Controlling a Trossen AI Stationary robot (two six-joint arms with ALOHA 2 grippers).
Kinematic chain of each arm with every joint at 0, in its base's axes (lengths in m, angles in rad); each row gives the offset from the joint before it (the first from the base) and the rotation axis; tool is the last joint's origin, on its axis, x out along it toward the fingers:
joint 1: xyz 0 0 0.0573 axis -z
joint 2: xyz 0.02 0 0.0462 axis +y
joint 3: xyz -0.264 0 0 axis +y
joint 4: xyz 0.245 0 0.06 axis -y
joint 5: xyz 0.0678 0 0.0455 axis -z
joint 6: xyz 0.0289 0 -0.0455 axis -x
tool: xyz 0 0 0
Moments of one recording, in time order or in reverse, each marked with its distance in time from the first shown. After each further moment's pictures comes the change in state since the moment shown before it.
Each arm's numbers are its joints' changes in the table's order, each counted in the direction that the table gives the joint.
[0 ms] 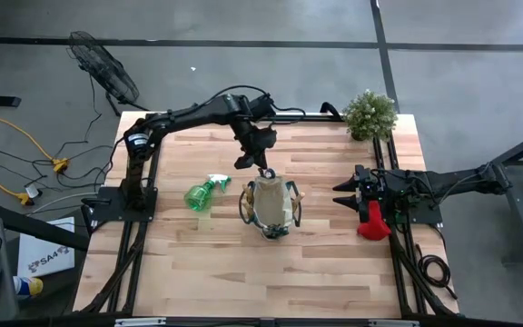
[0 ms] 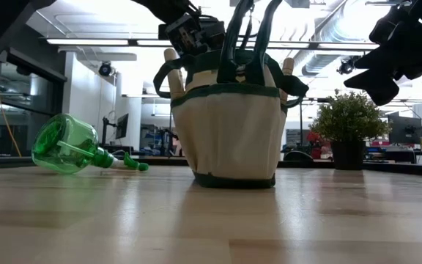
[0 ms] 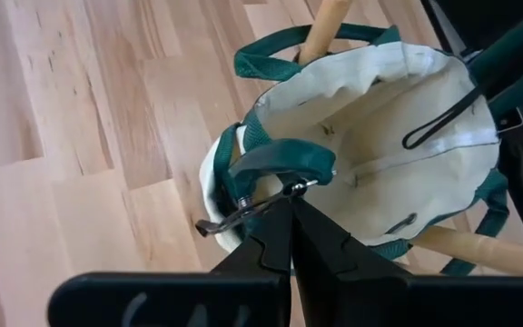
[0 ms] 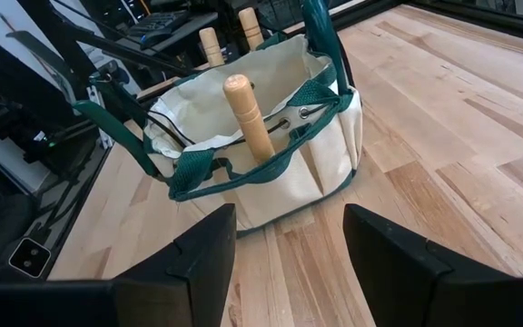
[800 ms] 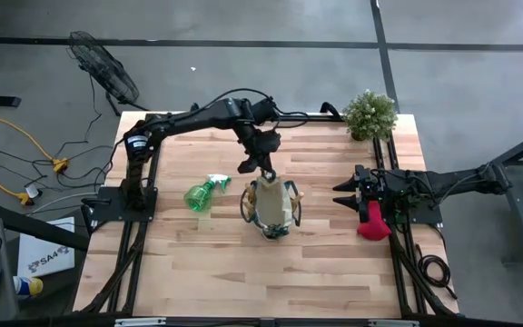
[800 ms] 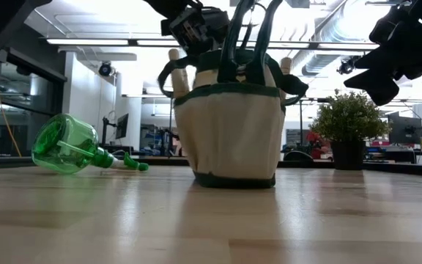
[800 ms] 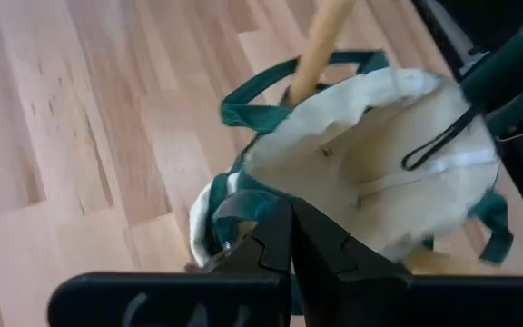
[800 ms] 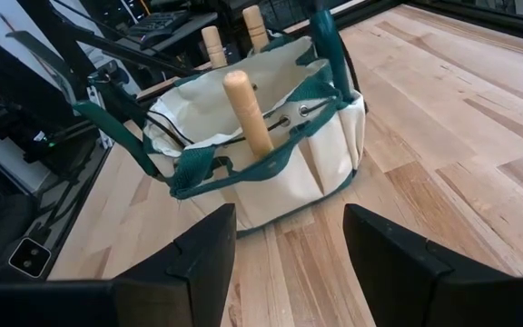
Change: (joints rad) left arm 0.039 -0.011 -0.002 0.068 -0.028 0.007; right arm 0.000 0.000 0.000 0.000 0.000 0.000
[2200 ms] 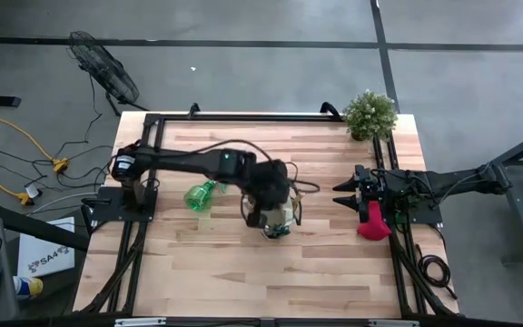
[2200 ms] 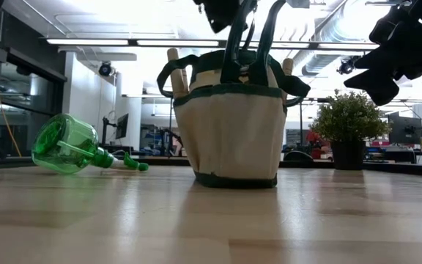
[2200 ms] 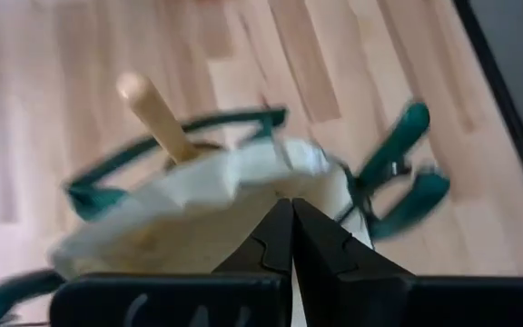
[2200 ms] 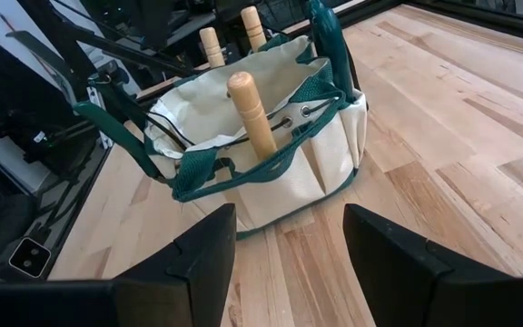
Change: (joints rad) left arm 0.452 -0.090 -0.025 0.097 -0.513 0.446; right arm 0.000 0.000 0.000 0.000 0.000 0.000
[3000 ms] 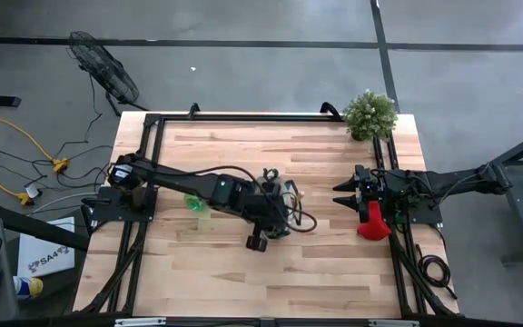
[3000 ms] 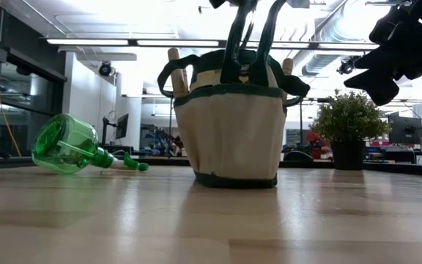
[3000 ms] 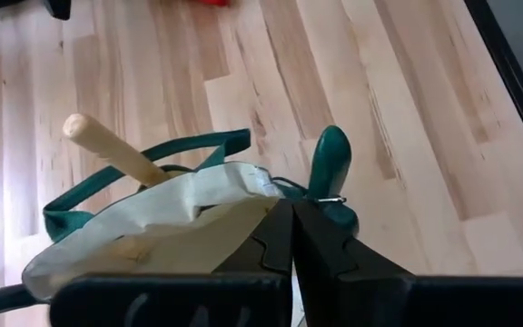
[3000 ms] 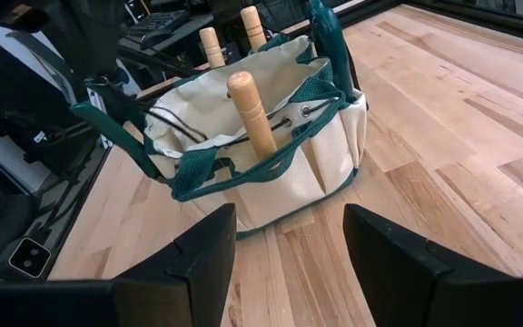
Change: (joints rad) left arm 0.177 0.012 -0.001 0.045 -0.242 0.070; right arm 0.000 0.000 0.000 0.000 0.000 0.000
